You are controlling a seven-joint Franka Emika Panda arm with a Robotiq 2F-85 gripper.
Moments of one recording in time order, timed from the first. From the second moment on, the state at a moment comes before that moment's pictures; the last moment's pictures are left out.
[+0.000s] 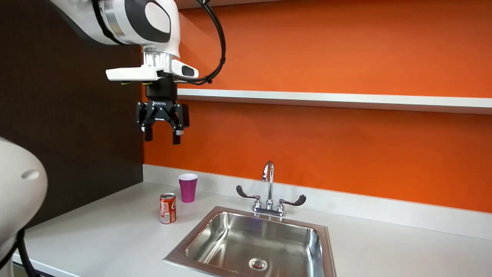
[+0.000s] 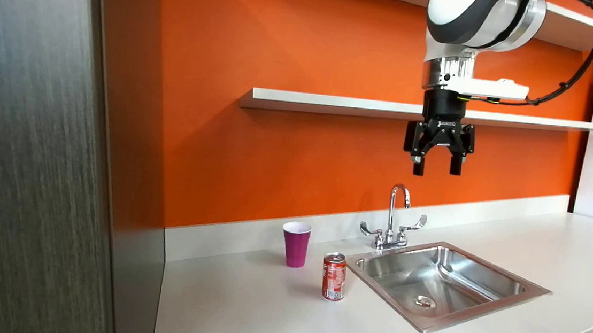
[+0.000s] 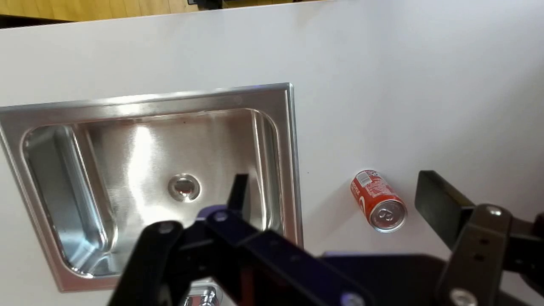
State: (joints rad) arm 0.02 -0.61 -0.01 -2.53 -0.02 1.92 0.04
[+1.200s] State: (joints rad) arm 0.13 -0.53 0.12 -2.55 0.06 2.00 0.10
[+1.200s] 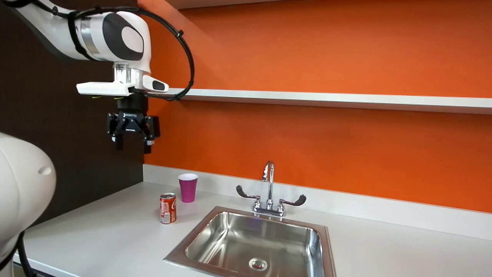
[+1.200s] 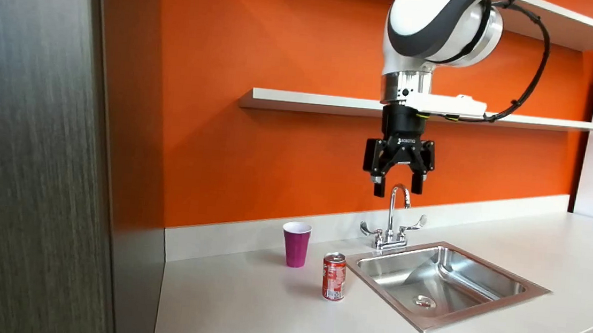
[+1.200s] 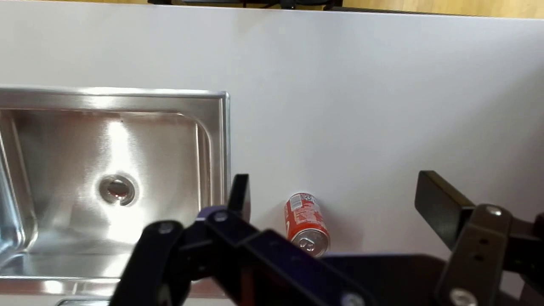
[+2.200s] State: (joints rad) arm 0.14 -0.22 0.18 -2.60 0.08 2.34 0.29
